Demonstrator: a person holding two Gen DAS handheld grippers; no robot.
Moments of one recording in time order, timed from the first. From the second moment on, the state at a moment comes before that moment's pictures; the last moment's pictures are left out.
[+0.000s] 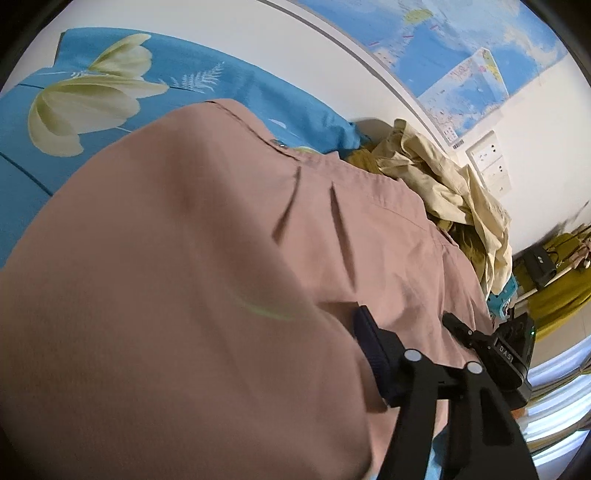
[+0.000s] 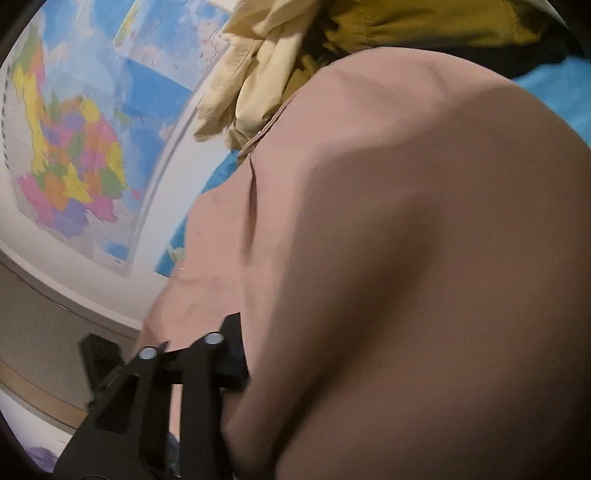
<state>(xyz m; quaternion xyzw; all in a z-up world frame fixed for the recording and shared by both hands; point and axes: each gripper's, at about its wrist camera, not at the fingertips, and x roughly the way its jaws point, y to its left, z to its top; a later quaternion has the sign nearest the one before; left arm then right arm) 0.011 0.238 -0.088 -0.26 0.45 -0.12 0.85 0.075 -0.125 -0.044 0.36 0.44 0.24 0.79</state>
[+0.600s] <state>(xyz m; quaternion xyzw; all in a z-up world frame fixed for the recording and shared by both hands) 0.029 0.250 -0.069 -0.26 0.44 -0.14 0.85 0.079 -0.096 0.008 0.31 0.41 0.30 0.81</state>
